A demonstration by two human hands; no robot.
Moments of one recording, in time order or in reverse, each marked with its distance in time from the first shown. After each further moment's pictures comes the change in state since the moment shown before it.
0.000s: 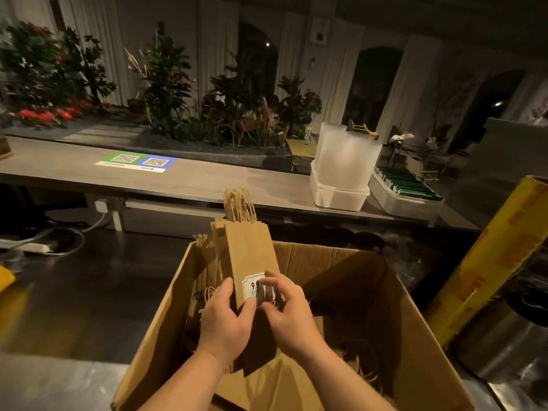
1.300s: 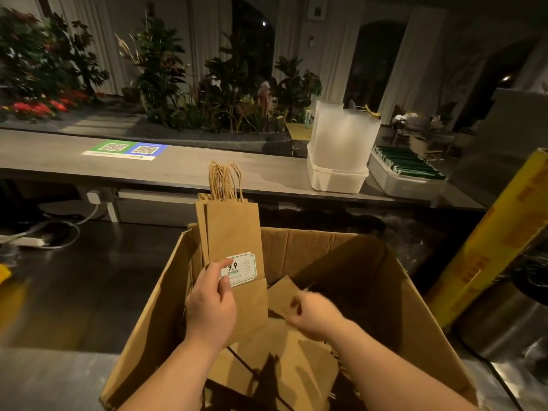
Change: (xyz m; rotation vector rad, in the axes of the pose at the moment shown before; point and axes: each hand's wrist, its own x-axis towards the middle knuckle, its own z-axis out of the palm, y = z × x) left_hand 0.007 -0.005 0.002 0.150 0.144 0.079; right_hand 0.033 0.087 -0.034 -0.709 -0.277 0.209
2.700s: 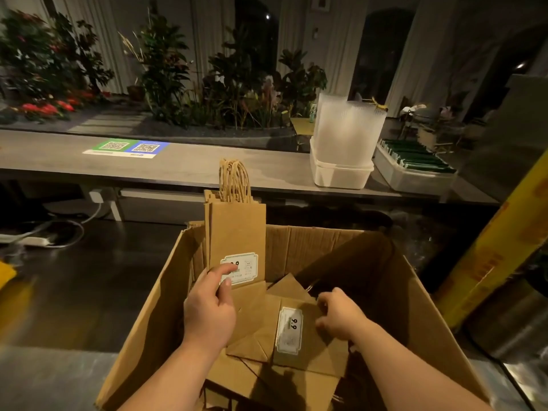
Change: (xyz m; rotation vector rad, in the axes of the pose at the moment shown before) left_hand -0.001 0.000 -0.001 -0.001 -0.027 -0.027; right_hand 0.007 0.045 -0.002 0.053 0.011 0.147
